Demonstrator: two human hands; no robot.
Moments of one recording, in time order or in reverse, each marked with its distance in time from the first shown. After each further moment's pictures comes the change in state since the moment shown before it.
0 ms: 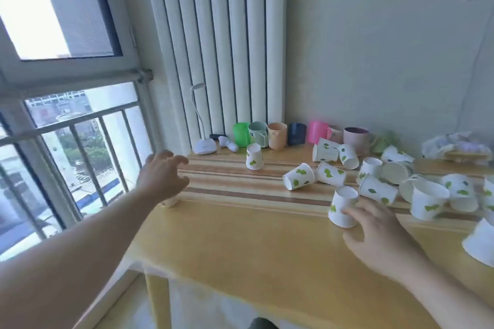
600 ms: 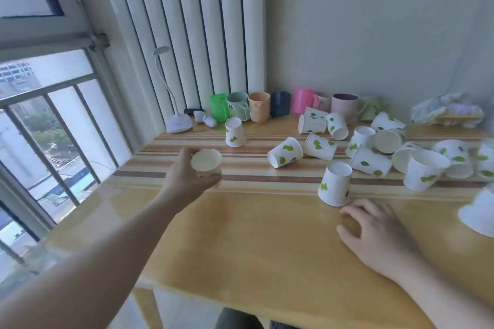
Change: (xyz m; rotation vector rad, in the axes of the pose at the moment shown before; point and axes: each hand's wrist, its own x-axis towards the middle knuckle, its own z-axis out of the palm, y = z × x) left_hand -0.005 0.080 0.087 -0.738 -0.109 -0.092; right_hand 0.010 0.036 0.062 -0.029 -0.079 0.140
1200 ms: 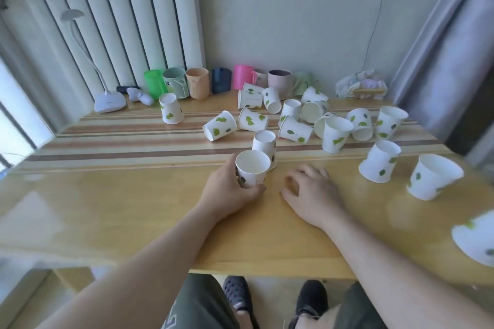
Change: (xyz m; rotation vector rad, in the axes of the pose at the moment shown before) left_hand -0.116 0.097 0.162 -0.044 -0.348 0.249; right_hand -0.018 0.031 -0.014 -0.033 -0.017 0.092
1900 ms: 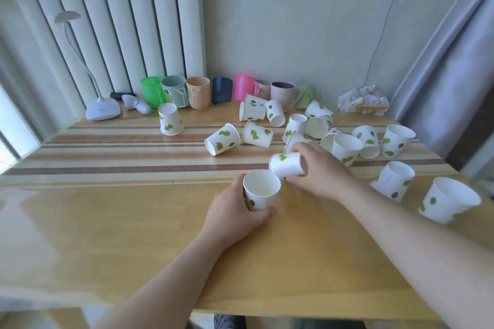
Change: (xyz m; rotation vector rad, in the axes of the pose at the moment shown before) left_hand 0.010 -0.016 0.002 -0.025 -0.029 0.031; right_hand 0.087 -0.003 -0.052 0.062 -0.004 -0.105
